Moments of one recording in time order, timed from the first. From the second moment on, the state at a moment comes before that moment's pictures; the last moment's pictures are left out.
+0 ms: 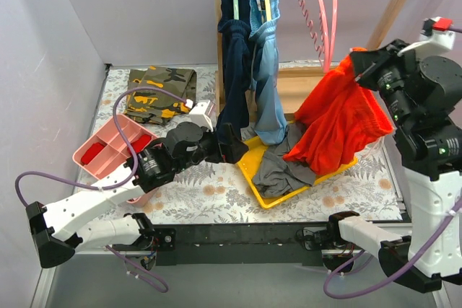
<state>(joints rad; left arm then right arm) -0.99 1.02 1.00 -0.35 -0.16 -0.72 0.25 1.04 1.79 -0.76 0.19 0.45</state>
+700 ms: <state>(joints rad) -0.89 1.05 1.09 -0.52 -0.23 -0.65 1.20 1.00 0.85 -0.55 0.15 0.73</state>
